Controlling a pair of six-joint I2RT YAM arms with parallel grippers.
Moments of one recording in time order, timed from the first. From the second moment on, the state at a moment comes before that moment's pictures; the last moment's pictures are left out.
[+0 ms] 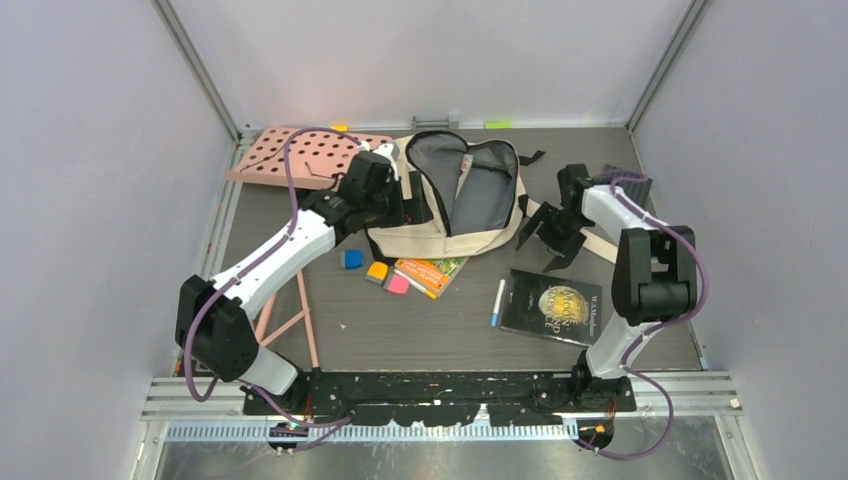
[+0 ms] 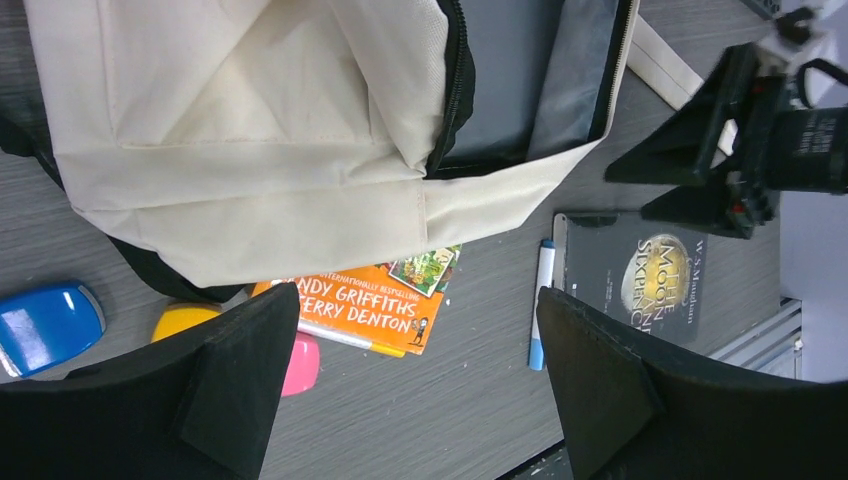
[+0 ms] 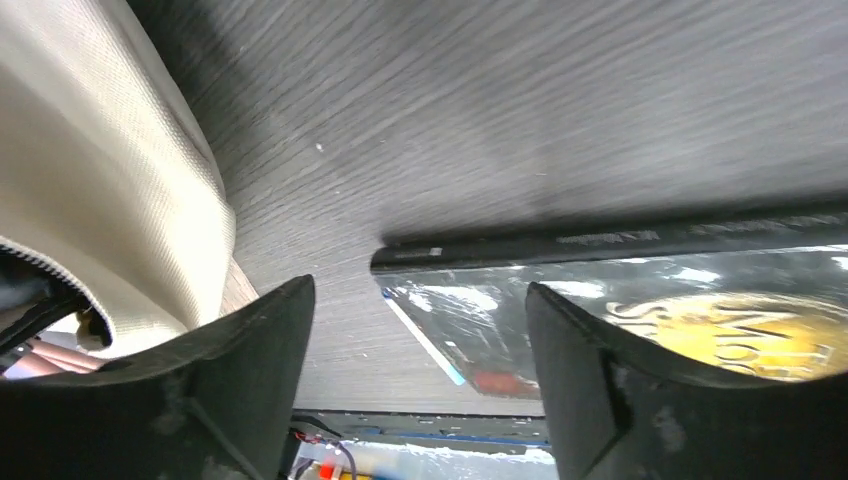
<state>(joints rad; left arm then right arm) -0.58 1.49 1.29 -0.49 0.05 -0.58 0.06 1.76 1.19 -0.88 -0.21 0.74</state>
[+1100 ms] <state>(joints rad) -0.58 1.49 1.25 -0.46 0.07 -0.58 -0.45 1.62 0.90 -0.86 -0.24 0.52</state>
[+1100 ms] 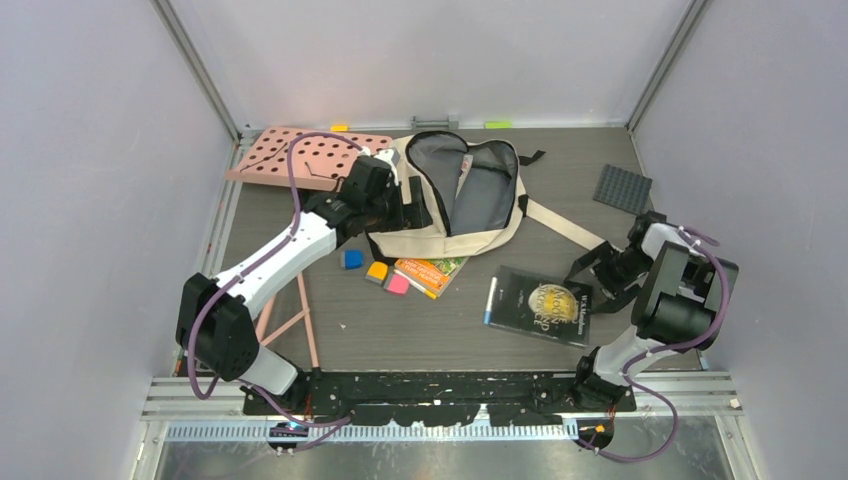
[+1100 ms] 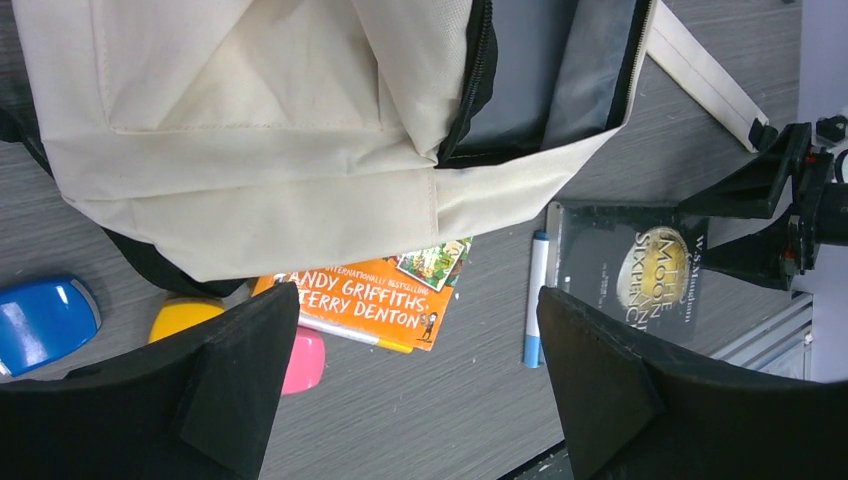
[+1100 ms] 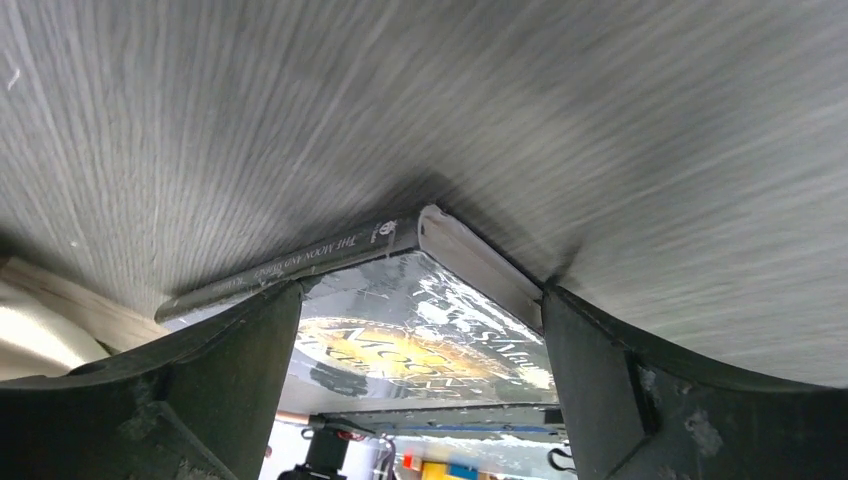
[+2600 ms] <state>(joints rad) -0.70 1.66 1.07 -0.35 0.32 -0.73 0.03 1.76 1.06 -0.82 -0.31 0.46</state>
